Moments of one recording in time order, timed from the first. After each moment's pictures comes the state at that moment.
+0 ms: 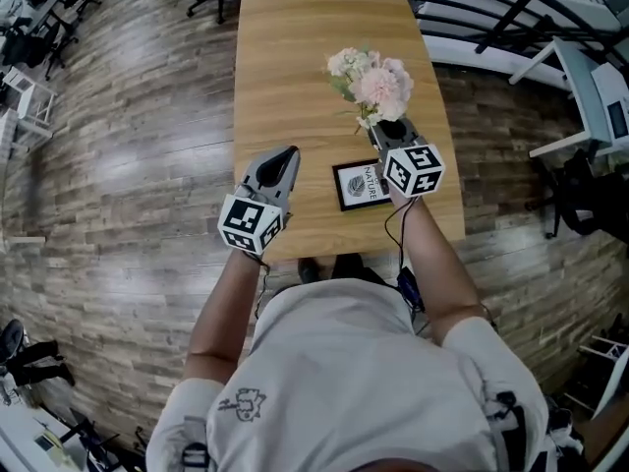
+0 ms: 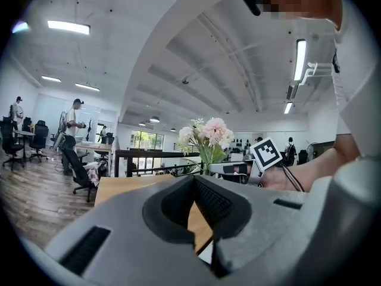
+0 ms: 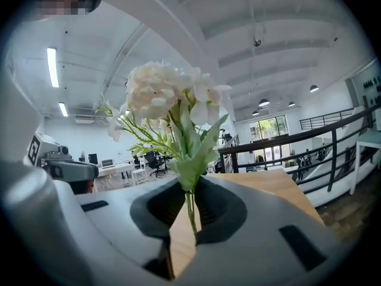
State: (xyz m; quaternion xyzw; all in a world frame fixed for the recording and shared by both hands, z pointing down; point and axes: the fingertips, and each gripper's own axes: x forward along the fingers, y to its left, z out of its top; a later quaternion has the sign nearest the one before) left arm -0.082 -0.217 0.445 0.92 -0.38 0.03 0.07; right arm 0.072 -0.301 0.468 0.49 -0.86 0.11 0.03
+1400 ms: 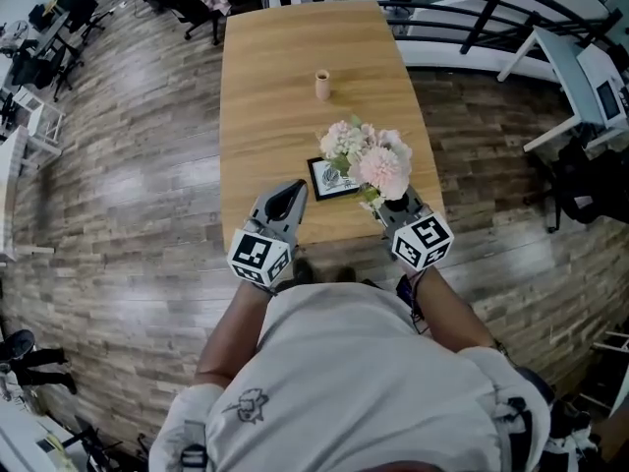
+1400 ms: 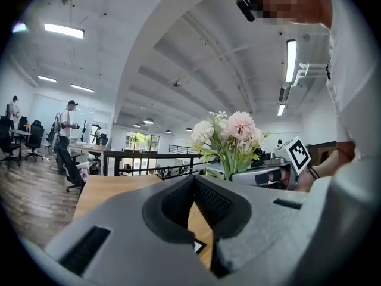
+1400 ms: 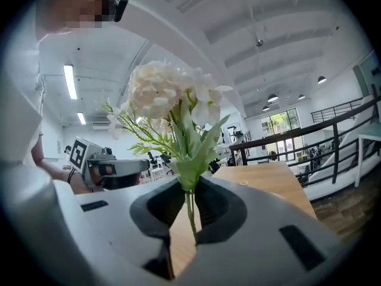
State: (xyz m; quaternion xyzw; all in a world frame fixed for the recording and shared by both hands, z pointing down) left arm 0.013 -0.085 0.423 0.93 -0.36 0.03 0.06; right arm 0.134 -0.082 0.448 0.43 -0.89 0.12 0.02
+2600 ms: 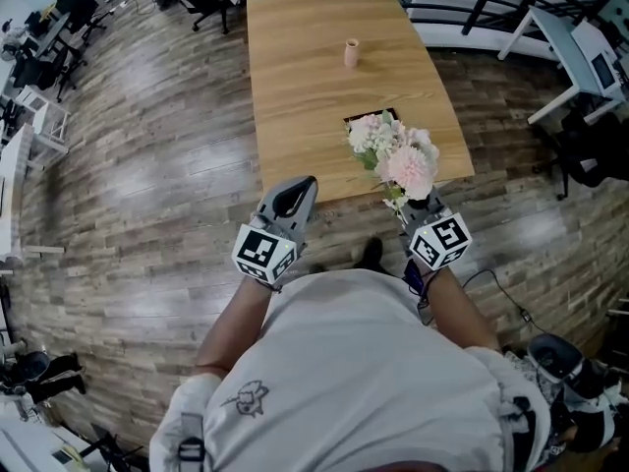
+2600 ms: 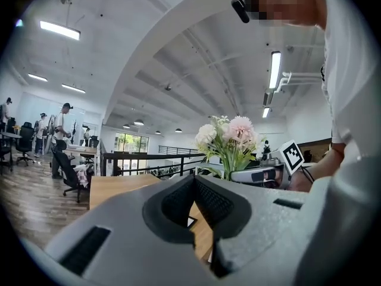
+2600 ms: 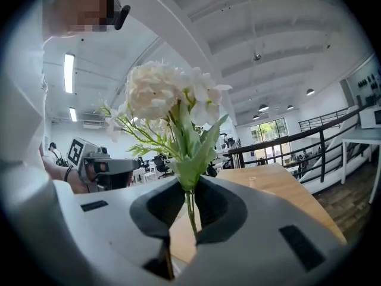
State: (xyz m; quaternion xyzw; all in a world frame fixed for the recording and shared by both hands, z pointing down) left arm -0.126 0.040 0.412 0.95 -0.31 0.02 0.05; right arm 0.021 0.050 0.438 0.49 -0.87 0.10 0.00
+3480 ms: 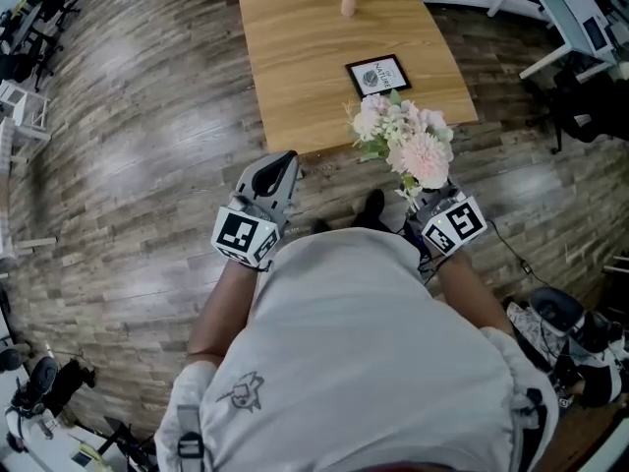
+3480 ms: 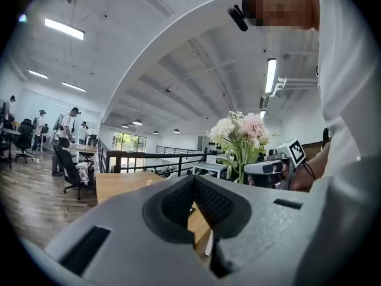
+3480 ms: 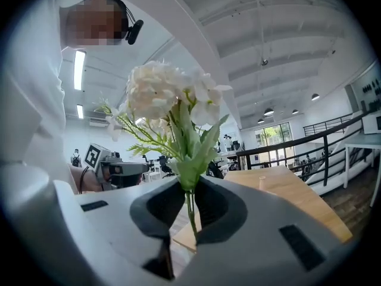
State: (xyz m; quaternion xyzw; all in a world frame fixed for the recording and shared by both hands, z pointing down) left arm -0.204 0.082 0.421 0.95 -0.30 0.02 0.05; right arm -0.032 0.124 0.426 0.48 -0.88 0.08 0.00
